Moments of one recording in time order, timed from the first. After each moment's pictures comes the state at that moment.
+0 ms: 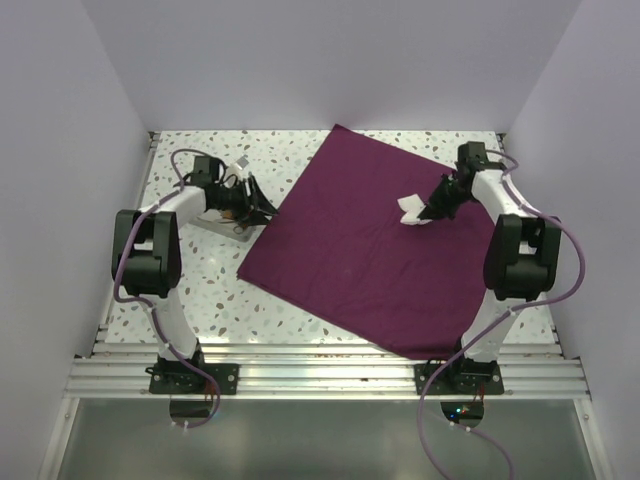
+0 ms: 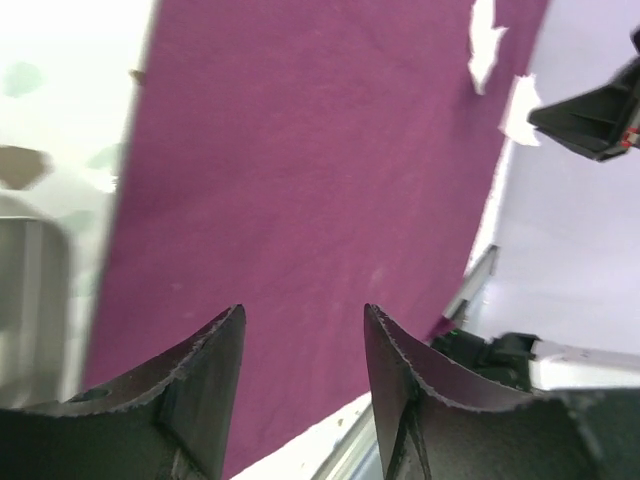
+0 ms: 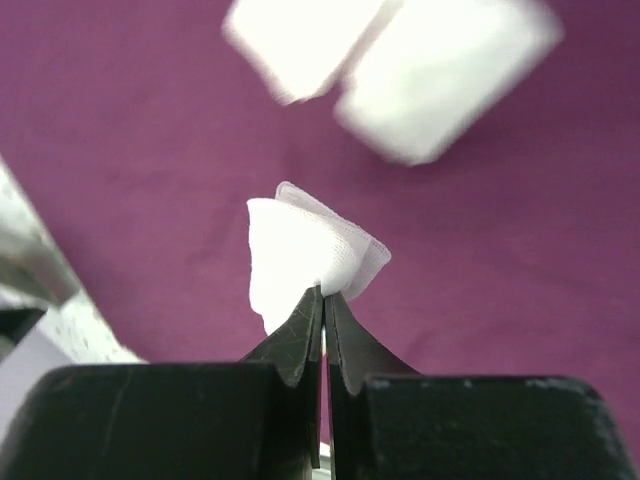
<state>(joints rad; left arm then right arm) -0.04 1.91 1.27 -0.36 0.82 -0.45 -0.08 1.88 1.45 -0.78 -0.28 0.58</state>
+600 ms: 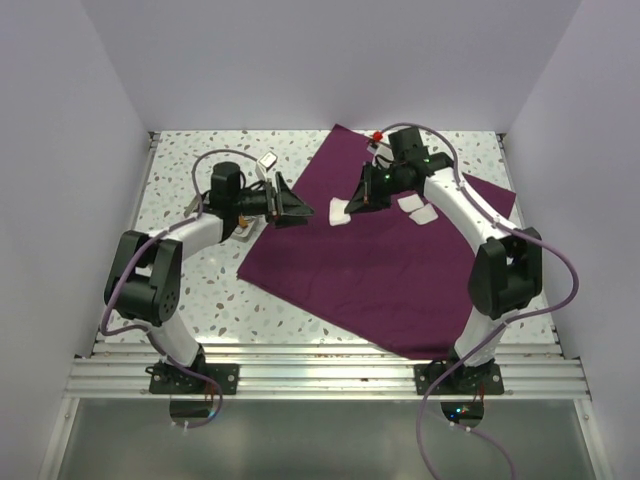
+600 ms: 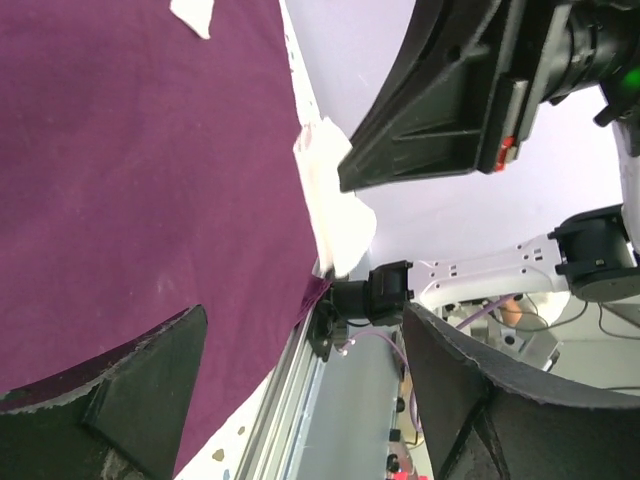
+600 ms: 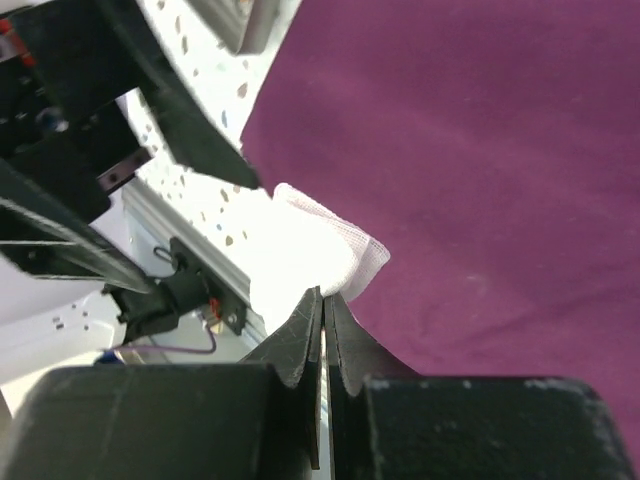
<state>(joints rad) -0.23 1.71 0.98 0.35 1.08 -0.89 0.33 1.79 1.57 -0.74 -0.59 0.48</state>
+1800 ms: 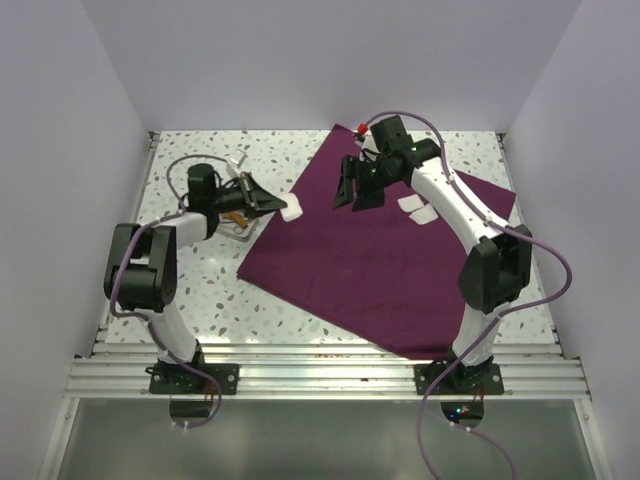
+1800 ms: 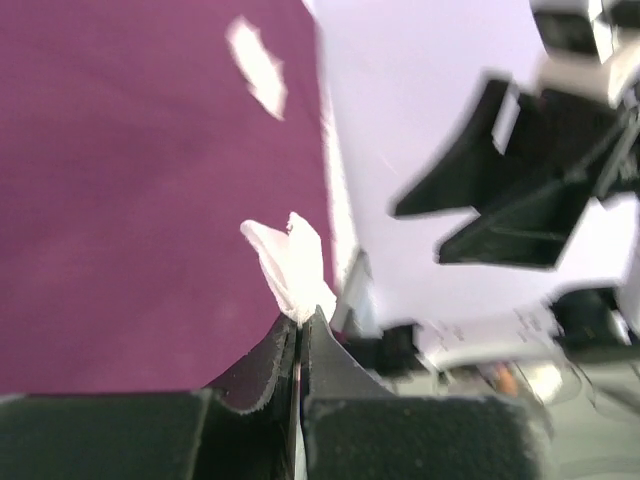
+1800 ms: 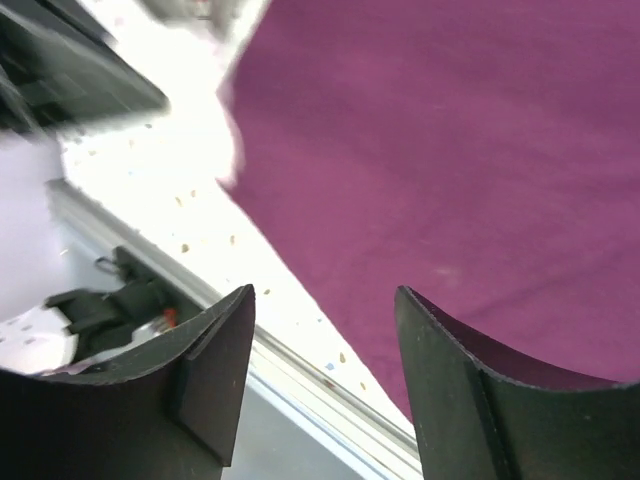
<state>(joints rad) -0.12 1.79 0.94 0.56 1.07 -1.01 0.43 1.85 1.78 -0.91 -0.43 0.43</state>
